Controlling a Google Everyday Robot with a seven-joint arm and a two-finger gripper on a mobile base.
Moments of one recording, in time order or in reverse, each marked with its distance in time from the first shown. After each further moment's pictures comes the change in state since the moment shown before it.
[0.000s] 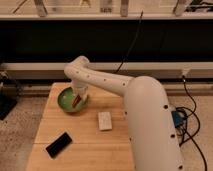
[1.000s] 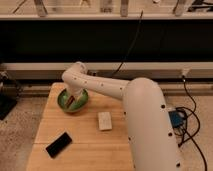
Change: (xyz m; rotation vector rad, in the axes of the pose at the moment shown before) arm -0.014 -0.036 0.017 0.149 0.048 -0.036
